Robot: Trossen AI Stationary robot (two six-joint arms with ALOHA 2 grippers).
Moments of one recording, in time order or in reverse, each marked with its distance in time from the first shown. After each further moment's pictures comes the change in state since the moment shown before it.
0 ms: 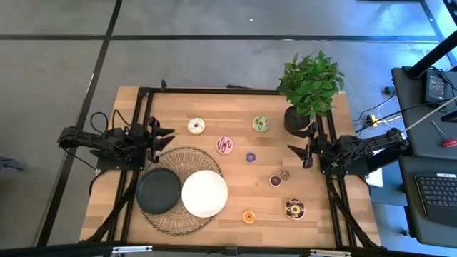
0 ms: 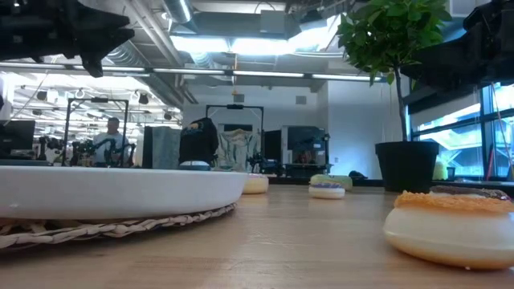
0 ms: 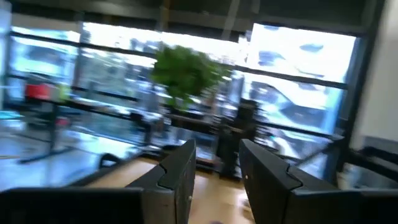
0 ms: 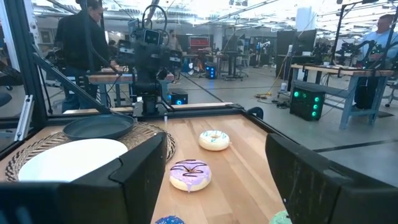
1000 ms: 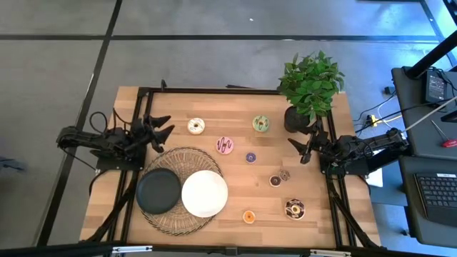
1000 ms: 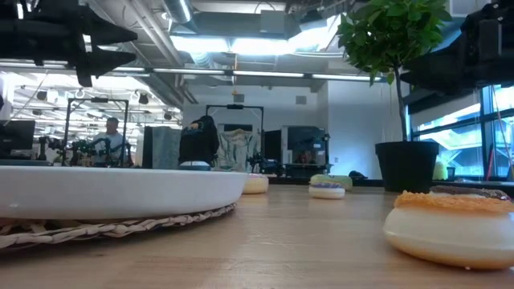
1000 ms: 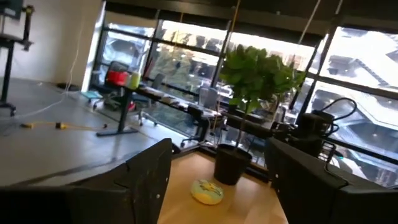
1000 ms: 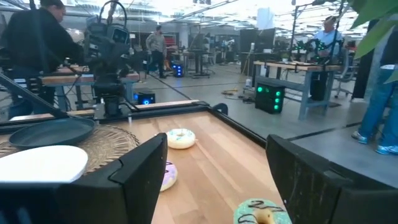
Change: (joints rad) left arm 0.021 0.048 0.027 -0.023 -0.259 -0.091; right arm 0.000 0.000 0.000 -0.003 0.167 -0.008
